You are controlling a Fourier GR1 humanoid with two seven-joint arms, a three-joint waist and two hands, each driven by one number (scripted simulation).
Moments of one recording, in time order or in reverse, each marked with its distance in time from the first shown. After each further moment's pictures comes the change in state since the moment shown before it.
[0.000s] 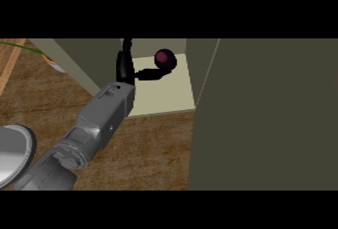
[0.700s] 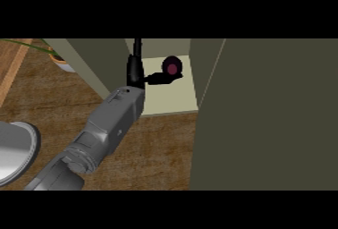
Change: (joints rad) left arm 0.020 -0.049 0.042 -0.049 0.018 -0.053 -0.096; right arm -0.011 0.003 0.009 -0.009 0.009 -0.021 0.019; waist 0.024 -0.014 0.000
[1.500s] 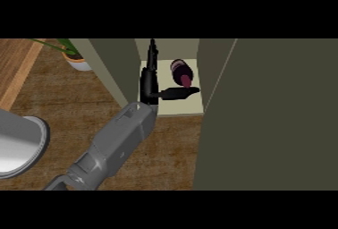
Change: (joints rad) left arm 0.221 -0.008 -0.149 -0.424 0.087 0.060 -0.034; right arm 0.011 0.006 0.005 -0.011 0.039 -0.028 0.015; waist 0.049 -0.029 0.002
